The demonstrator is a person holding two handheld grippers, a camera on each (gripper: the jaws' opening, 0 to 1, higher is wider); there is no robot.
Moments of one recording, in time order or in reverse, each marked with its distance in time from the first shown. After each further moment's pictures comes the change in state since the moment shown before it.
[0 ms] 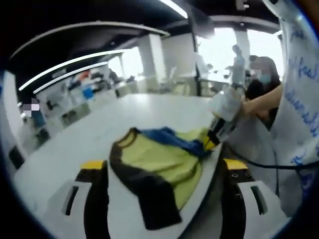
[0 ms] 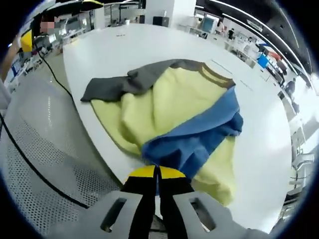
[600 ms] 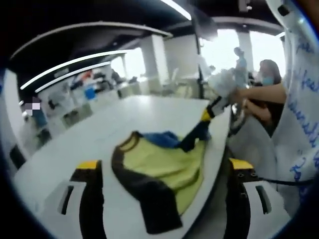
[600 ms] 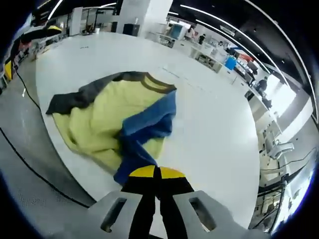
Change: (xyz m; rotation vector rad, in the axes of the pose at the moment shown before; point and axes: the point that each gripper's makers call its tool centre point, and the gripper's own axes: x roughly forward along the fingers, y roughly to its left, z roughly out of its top) left arm 0.009 0.000 0.017 -0.001 -0.002 0.010; right arm -0.055 -0.122 -0.012 0.062 -0.020 -0.255
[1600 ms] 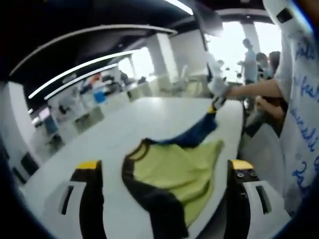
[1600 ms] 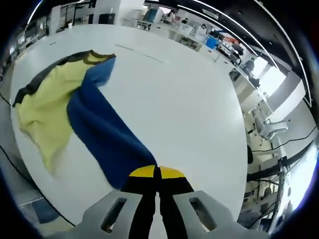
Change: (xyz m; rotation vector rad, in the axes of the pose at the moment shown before) left arm 0.026 0.005 0.040 0.055 0.024 0.121; right arm 0.054 -0.155 -0.087 0.069 0.131 -0.084
